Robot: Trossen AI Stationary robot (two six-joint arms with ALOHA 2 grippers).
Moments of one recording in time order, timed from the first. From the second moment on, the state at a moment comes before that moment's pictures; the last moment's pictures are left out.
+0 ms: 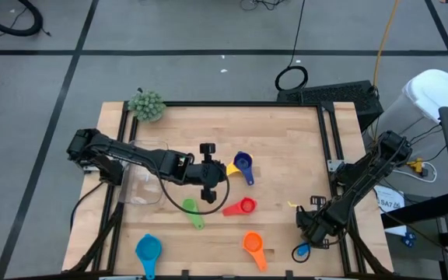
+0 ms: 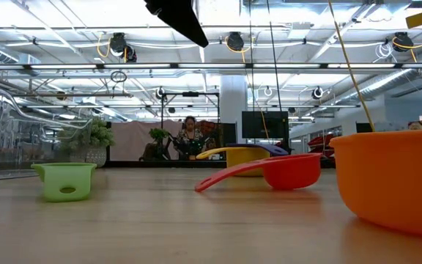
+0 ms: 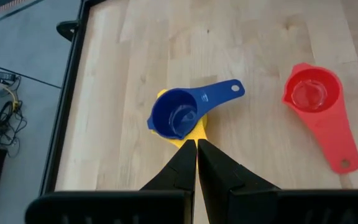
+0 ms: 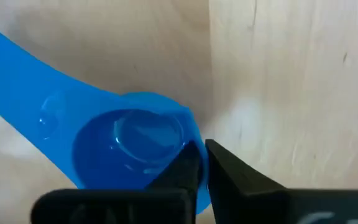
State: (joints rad) left arm -0.22 1.65 1.43 -0.66 -0.46 0.07; right arm 0.86 1.46 0.76 -0.87 -0.13 0.98
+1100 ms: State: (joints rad) left arm -0.23 1.41 1.43 -0.79 -0.58 -0.13; right arm 0.57 1.82 1.47 -1.00 0.15 -0.27
